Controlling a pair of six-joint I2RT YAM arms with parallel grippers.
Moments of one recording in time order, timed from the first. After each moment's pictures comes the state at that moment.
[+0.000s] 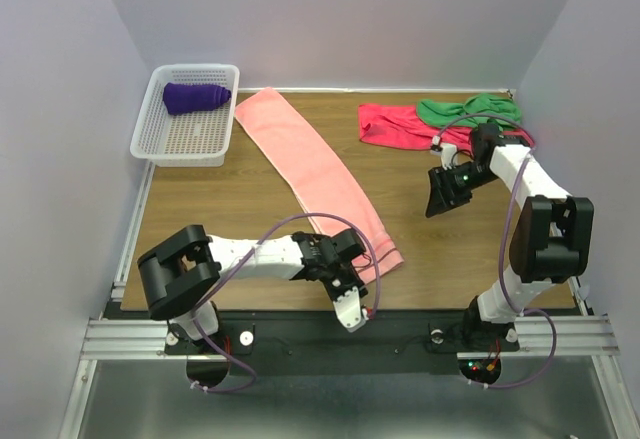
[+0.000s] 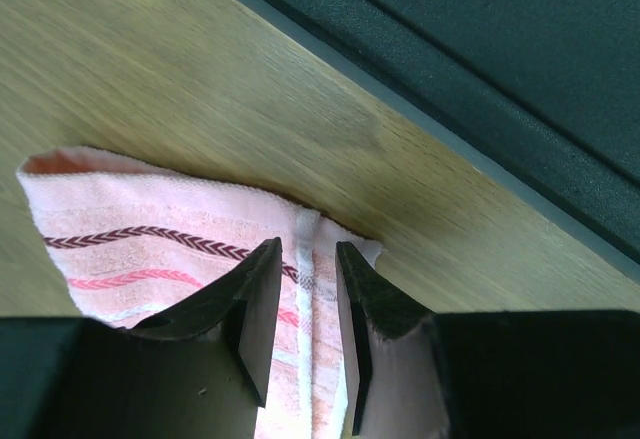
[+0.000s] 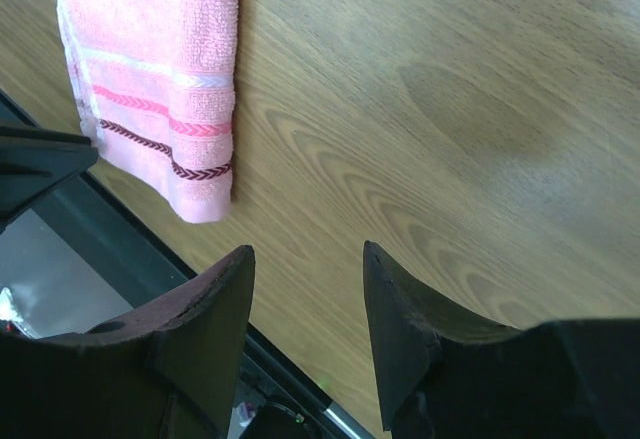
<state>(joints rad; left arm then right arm) -1.18 1.57 0.86 -0.40 0.35 1.46 -0.05 1.66 1.26 -1.07 -0.63 -0.46</state>
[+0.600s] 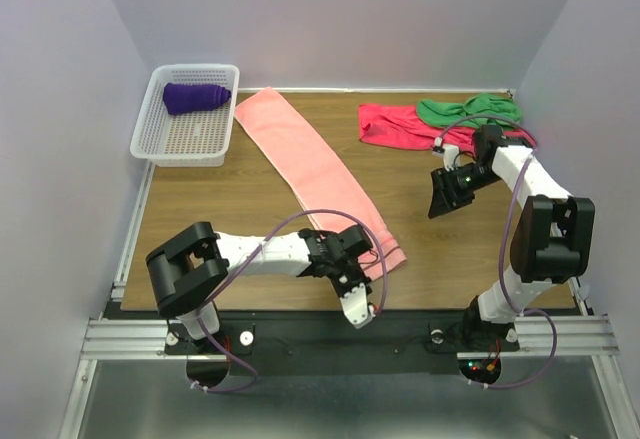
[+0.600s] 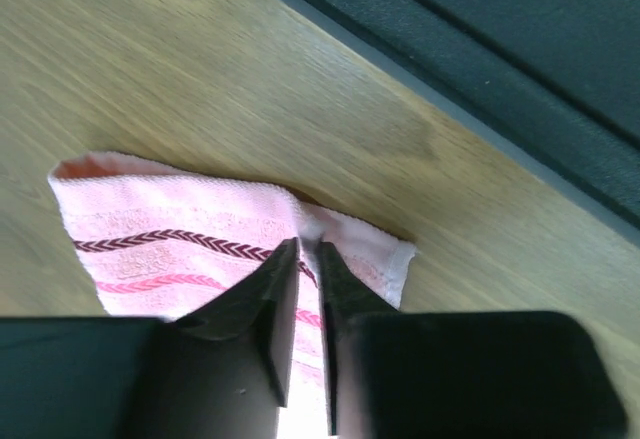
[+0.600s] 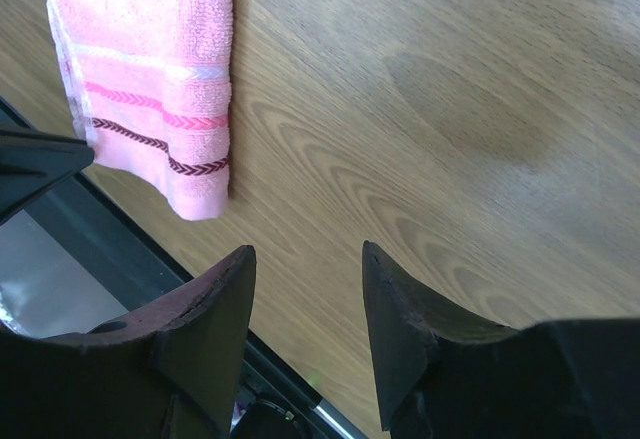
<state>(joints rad) -1.18 1.62 0.92 -0.39 0.35 1.47 -0.07 1.66 1.25 -1.07 -0.62 -0.49</state>
